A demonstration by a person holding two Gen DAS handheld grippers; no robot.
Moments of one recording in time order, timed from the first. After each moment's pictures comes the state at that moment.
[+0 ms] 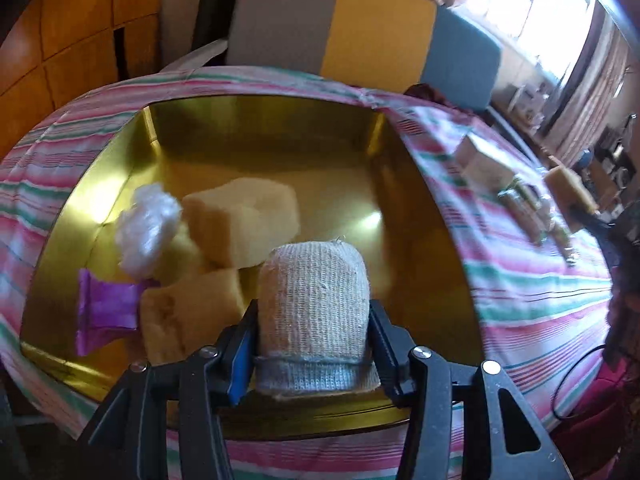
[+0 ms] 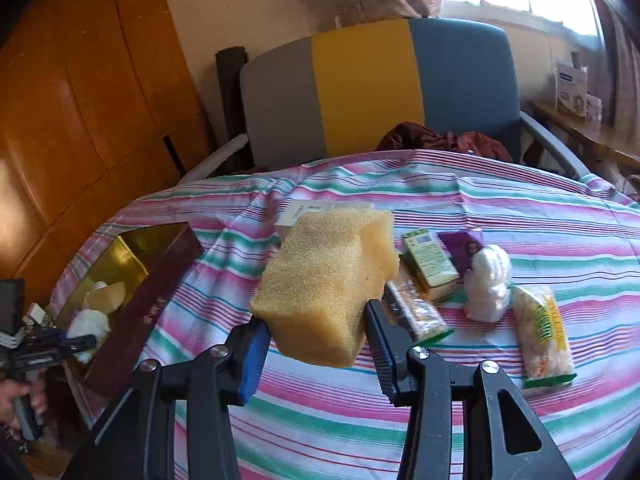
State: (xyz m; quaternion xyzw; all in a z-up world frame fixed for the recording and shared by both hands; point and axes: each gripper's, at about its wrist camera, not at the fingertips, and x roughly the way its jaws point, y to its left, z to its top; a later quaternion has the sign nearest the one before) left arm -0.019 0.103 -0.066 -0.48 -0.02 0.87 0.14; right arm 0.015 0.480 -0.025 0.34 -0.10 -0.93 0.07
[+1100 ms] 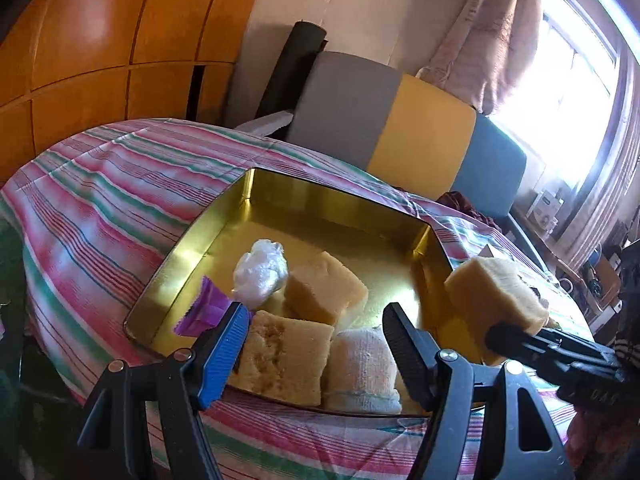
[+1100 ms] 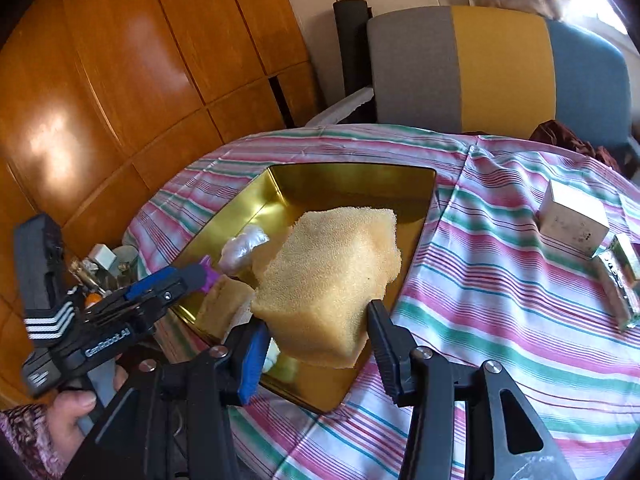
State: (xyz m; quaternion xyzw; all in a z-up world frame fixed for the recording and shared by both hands) left arm 0.018 0.019 -0.030 -0.34 -0.13 0.93 0.07; right arm 0.025 0.222 -0.016 0.39 -0.05 -0.90 0.19
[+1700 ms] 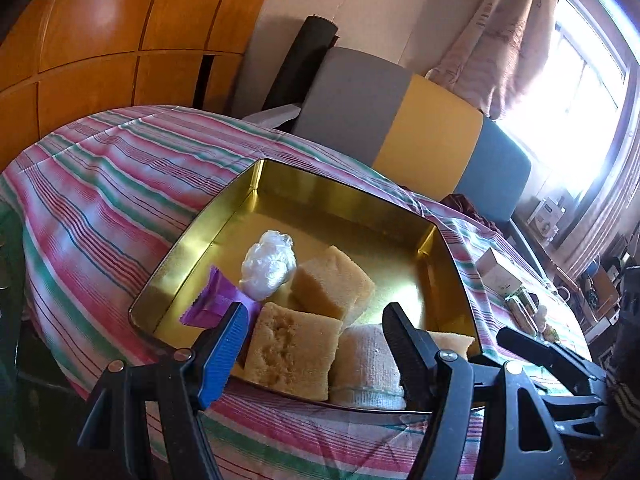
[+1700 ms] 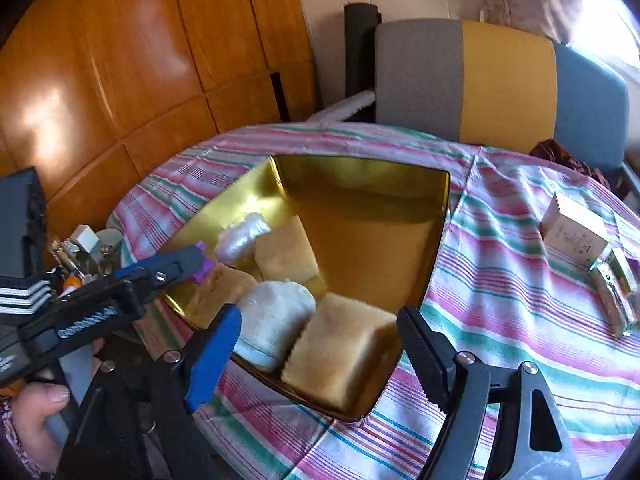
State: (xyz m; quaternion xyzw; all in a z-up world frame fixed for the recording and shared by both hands) left arm 0.018 0.011 -0.035 -0.35 -0.15 0.92 0.07; right arm 0.034 0.203 -0.023 0.37 -0.01 -0.91 0.18
